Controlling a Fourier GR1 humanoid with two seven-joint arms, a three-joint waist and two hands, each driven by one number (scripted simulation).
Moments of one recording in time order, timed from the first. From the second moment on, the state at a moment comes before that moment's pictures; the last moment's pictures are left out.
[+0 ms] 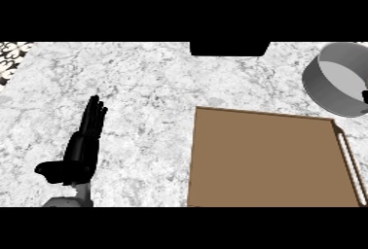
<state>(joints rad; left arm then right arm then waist) -0.03 0.09 -0.10 -1.57 0.05 0.20 -0.11 -0.43 -0.55 -0.34 -1.34 0.94 0.03 0.08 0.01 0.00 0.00</state>
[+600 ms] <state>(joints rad) -0.03 0.08 -0.10 -1.57 0.04 0.18 -0.11 -0.54 -0.63 -0.37 -0.78 0.95 -0.03 -0.08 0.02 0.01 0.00</state>
